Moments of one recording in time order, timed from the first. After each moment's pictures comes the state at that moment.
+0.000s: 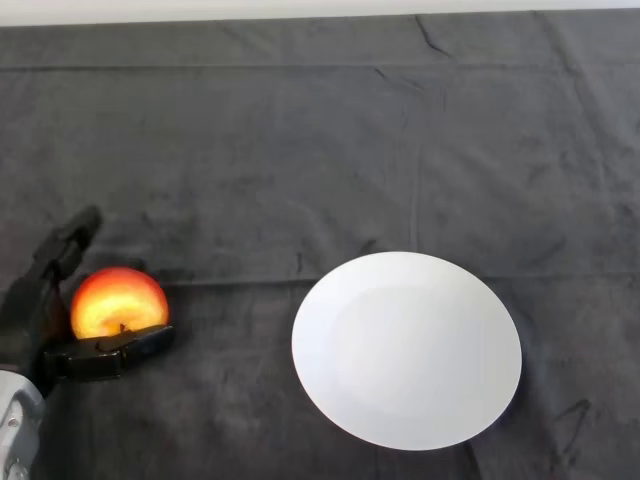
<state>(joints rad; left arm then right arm) -0.28 0.37 0.09 0.72 -0.37 -0.33 -0.33 -1.08 -0.57 -2.46 1.85 1.83 1.06 0.85</state>
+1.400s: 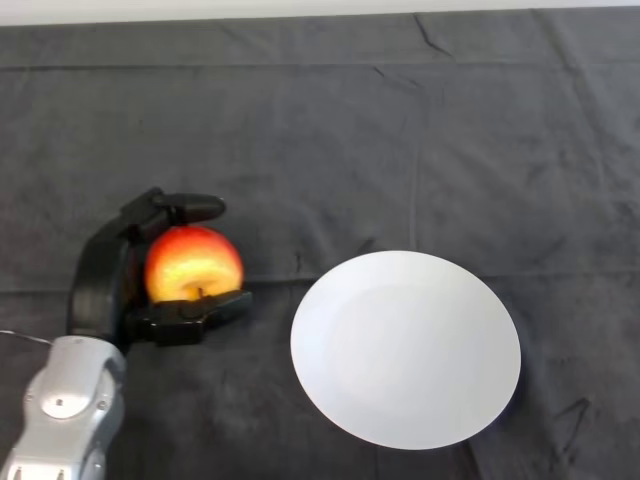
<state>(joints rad) -0.25 0.31 -0.12 0.39 -0.28 -0.29 0.01 -1.08 -0.57 -2.46 1.85 1.83 1.06 0.85</state>
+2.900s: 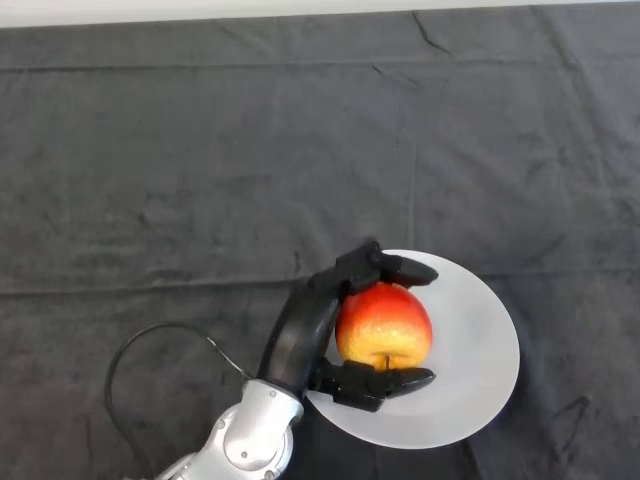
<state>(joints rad) -0.42 0.24 -0.82 0.58 -0.25 -0.63 0.37 -1.08 -0.57 -2.46 1.85 1.83 1.06 0.85</state>
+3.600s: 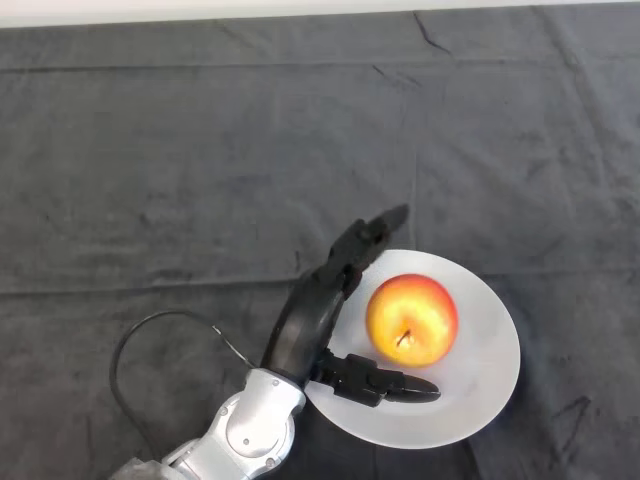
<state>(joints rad) -0.49 0.24 -0.90 0.67 -0.32 -0.68 0.37 -1.08 -0.57 -2.46 1.85 1.83 1.06 0.85</state>
